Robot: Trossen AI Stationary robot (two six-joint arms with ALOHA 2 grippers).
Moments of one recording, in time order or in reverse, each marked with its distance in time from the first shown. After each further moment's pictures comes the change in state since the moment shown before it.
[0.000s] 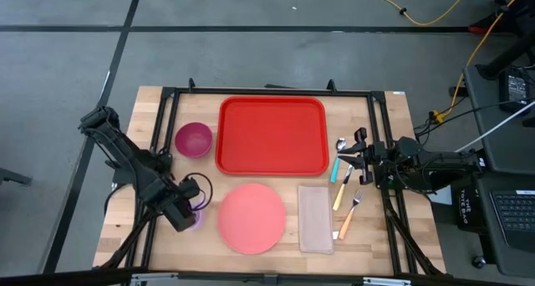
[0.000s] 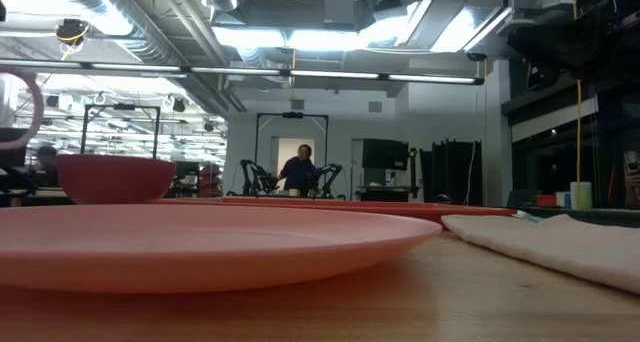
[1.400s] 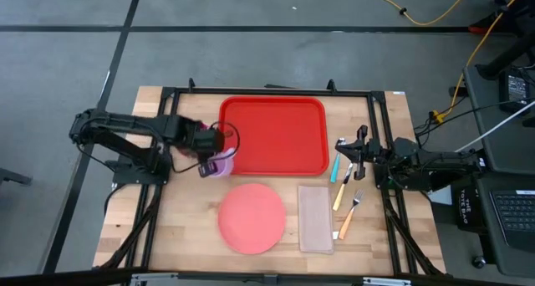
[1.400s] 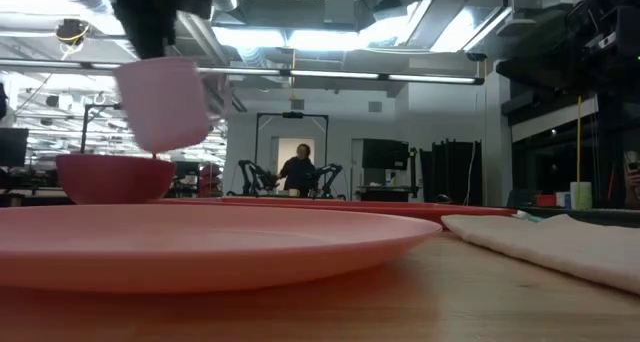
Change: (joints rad) left arm 0.736 -0.097 0.087 0.036 -0.135 0.955; right arm 0.000 0.000 0.000 -0.098 0.186 -0.004
